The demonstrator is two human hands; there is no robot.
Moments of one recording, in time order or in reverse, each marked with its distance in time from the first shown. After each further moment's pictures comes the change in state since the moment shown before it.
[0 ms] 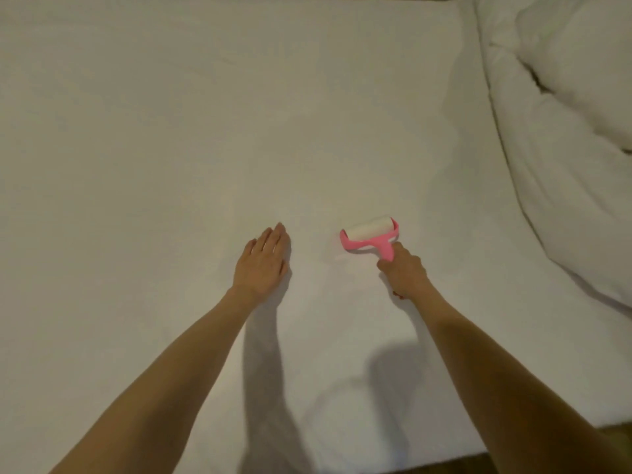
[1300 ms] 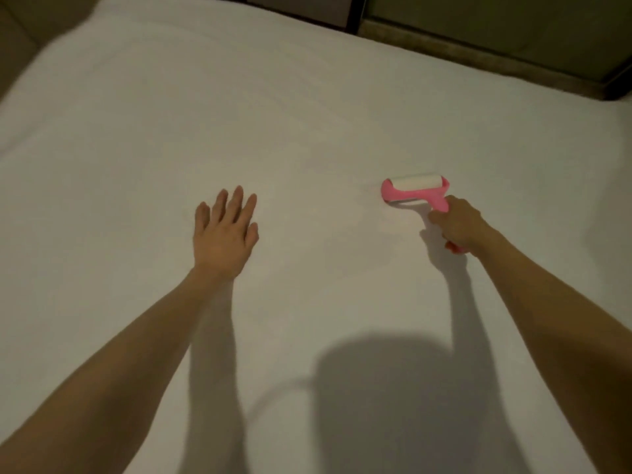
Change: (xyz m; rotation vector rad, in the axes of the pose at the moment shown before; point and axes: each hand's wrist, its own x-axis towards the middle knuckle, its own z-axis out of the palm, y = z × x) left_hand 0.132 -0.238 -0.022 -0.004 0.302 -0.511; right_hand 0.230 -0.252 -0.065 -0.046 0.002 -0.343
